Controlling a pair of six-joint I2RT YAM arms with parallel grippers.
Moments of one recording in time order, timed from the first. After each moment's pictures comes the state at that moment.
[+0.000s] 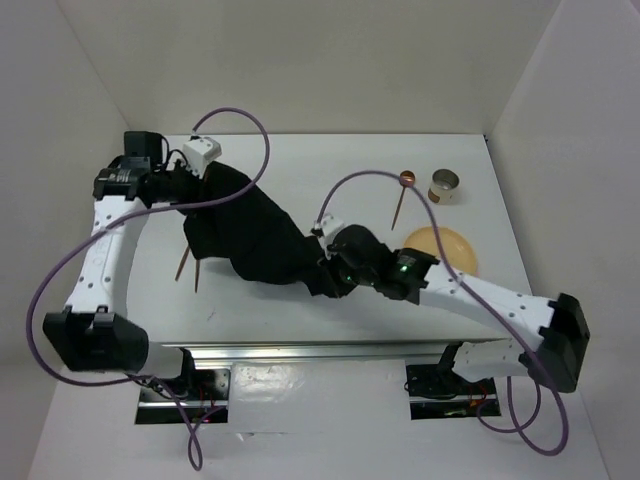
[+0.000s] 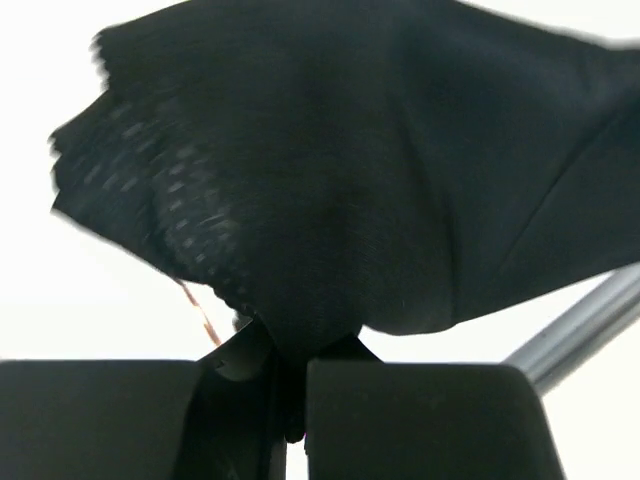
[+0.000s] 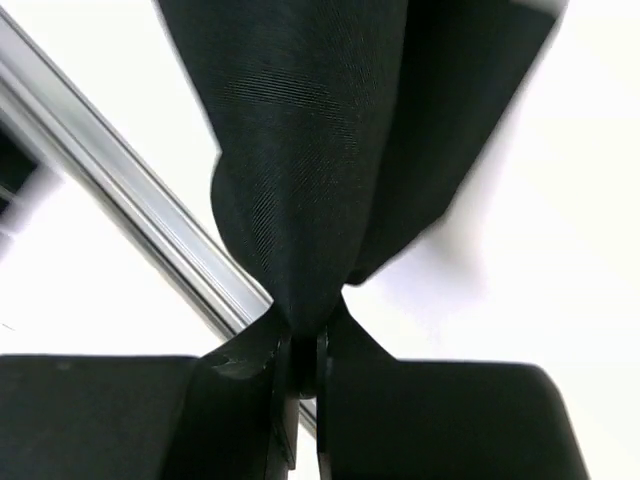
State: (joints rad) left arm 0.03 1.43 1.51 -1.00 0.50 0.47; right arm 0.99 1.26 0.95 -0.47 0.02 0.27
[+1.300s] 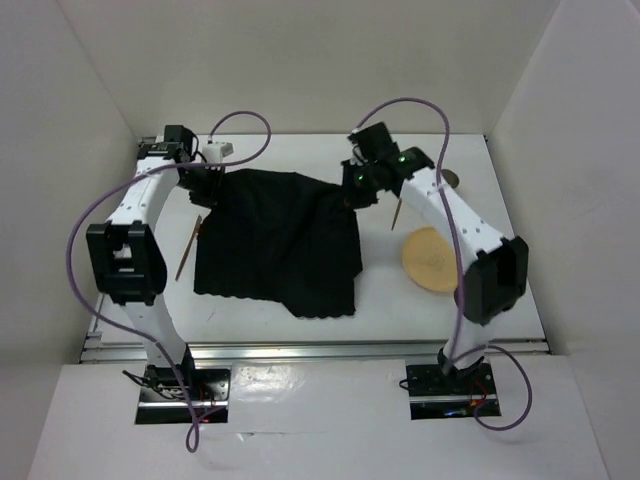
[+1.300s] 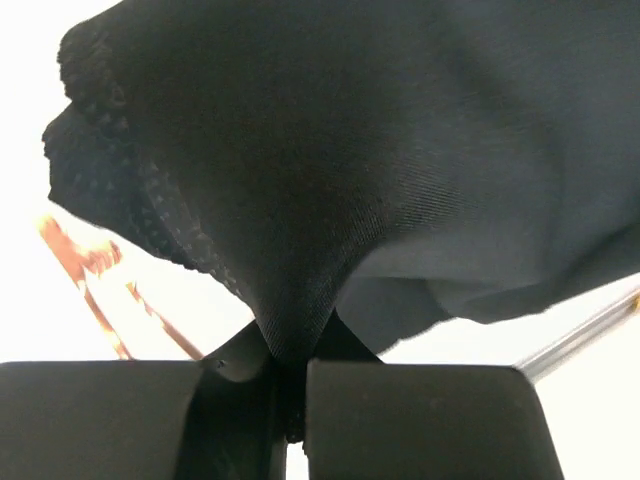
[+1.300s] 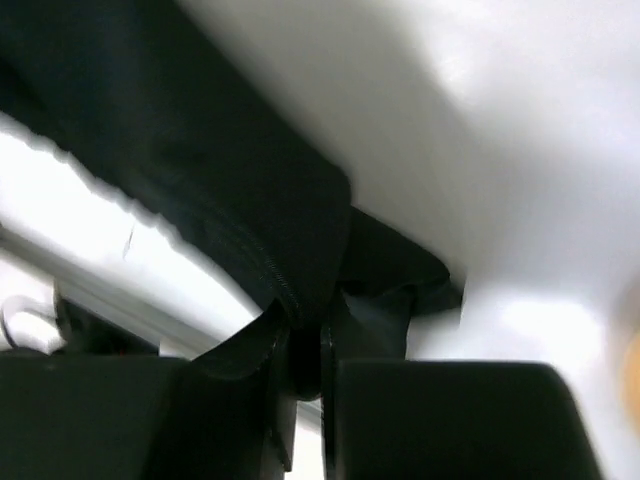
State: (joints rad) left arm 0.04 1.83 1.67 -1.01 0.46 0.26; right arm 0.54 1.71 1.70 -0.88 -0.16 0.45
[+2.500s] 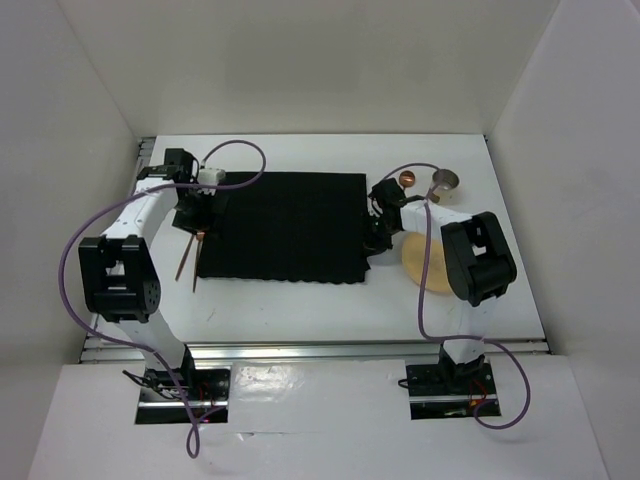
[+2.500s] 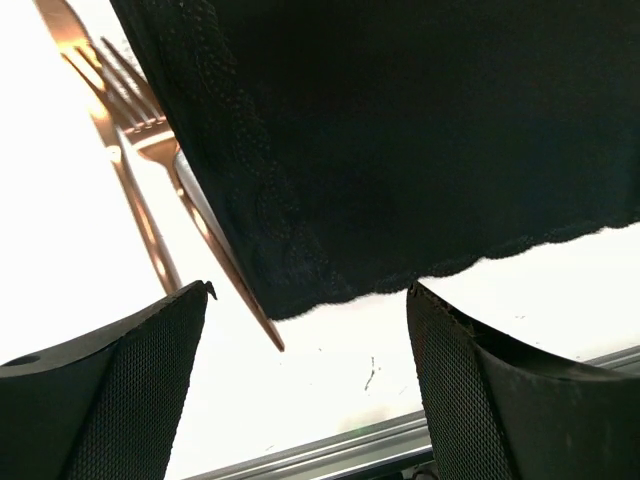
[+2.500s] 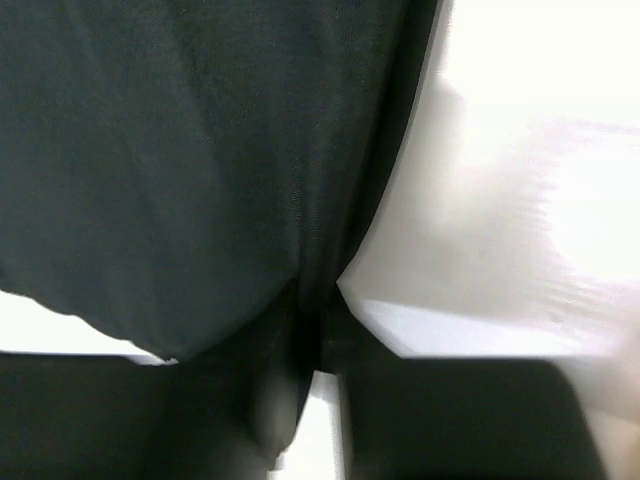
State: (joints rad) left arm 0.04 1.75 1.42 -0.93 0.21 0.23; right arm 0.33 1.88 1.18 -0.48 -0.26 0.40
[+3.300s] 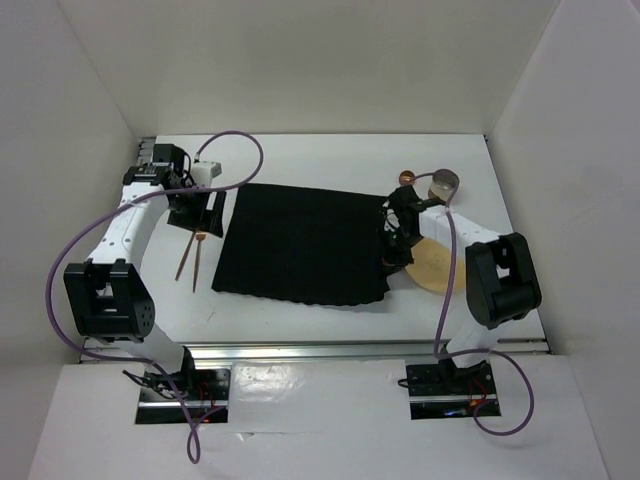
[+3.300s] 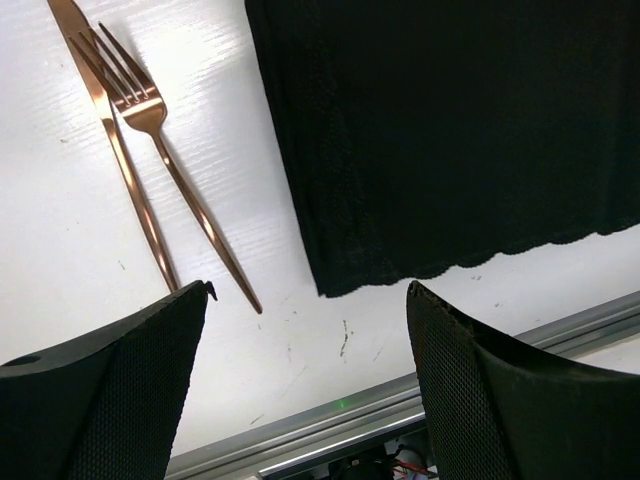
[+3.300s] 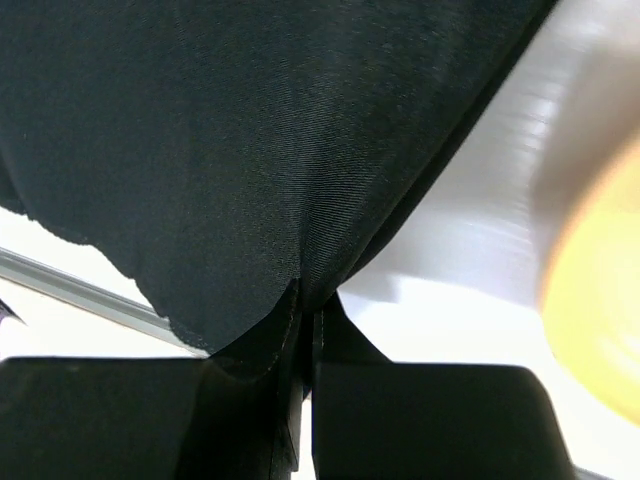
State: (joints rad) left arm 0.03 1.59 1.43 -1.02 0.26 0.23; right arm 0.29 1.68 1.08 -0.77 -0.30 0.27
